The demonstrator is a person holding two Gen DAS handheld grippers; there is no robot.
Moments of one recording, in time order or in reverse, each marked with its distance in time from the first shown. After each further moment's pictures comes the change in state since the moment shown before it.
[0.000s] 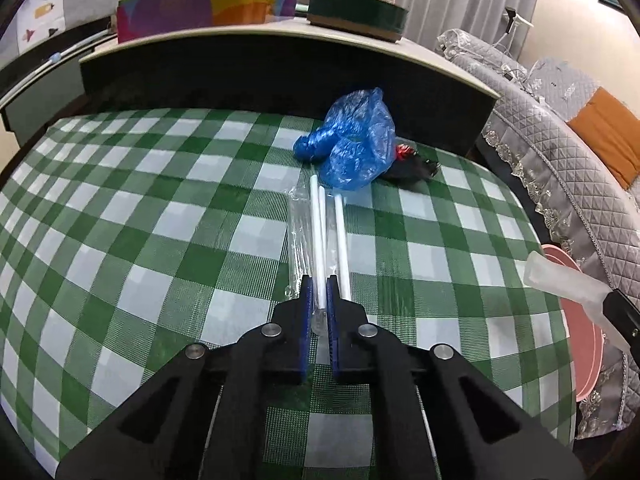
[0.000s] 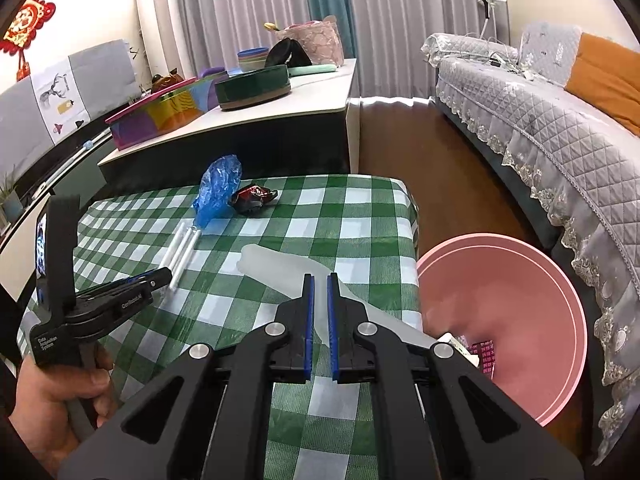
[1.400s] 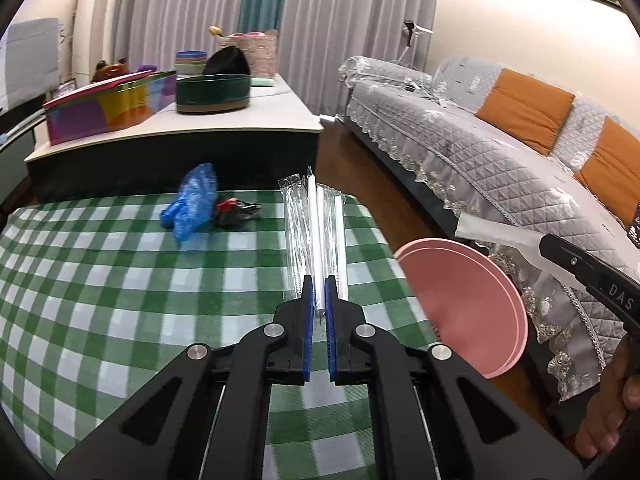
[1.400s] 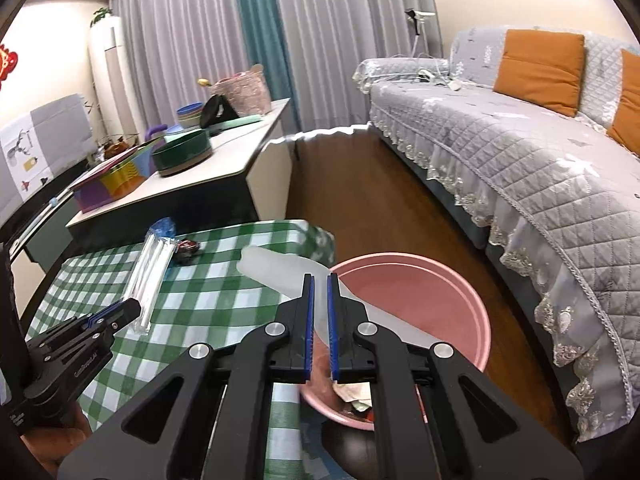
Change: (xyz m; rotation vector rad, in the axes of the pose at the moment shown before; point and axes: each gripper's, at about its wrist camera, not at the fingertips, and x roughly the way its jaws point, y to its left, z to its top) left arm -0.081 -0.114 -0.026 0.212 -0.167 -0.203; right arm -0.079 -0.090 0.001 0.144 -0.130 -0.153
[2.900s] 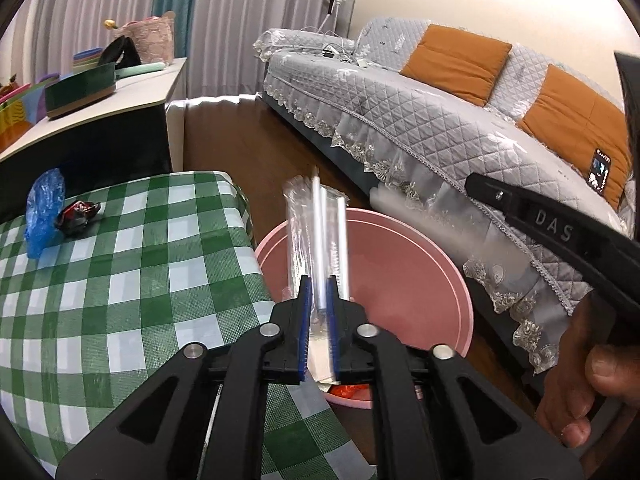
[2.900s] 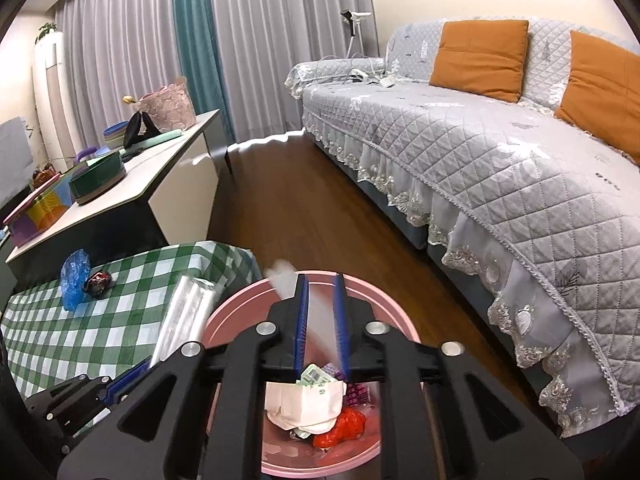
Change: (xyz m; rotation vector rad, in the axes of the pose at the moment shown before) left arm 0.065 -0.104 -0.012 0.147 0.092 -0.209; right arm 0.035 -0.060 0.010 0.091 -0.031 -0.214
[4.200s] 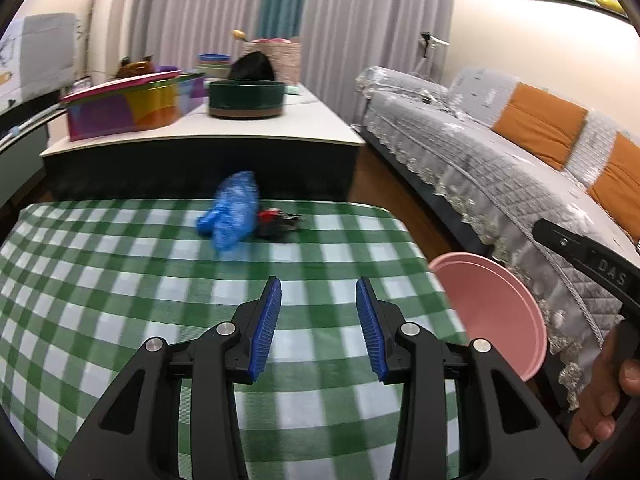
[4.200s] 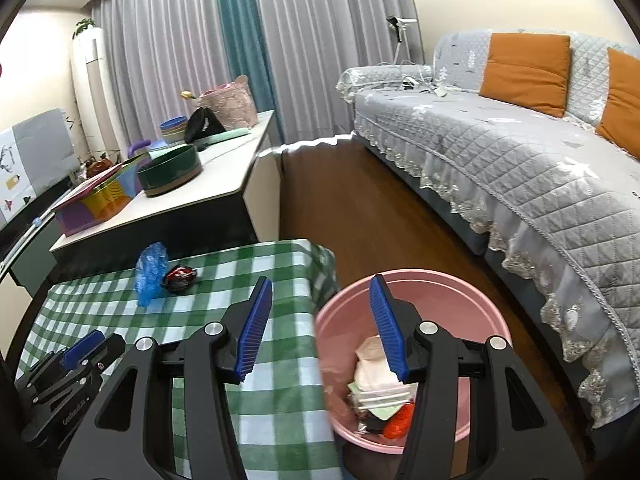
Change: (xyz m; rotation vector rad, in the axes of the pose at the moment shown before) left arm -0.101 0.137 -0.012 -0.192 -0.129 0.261; right arm -0.032 0.098 -0.007 -0.047 -0.007 0.166
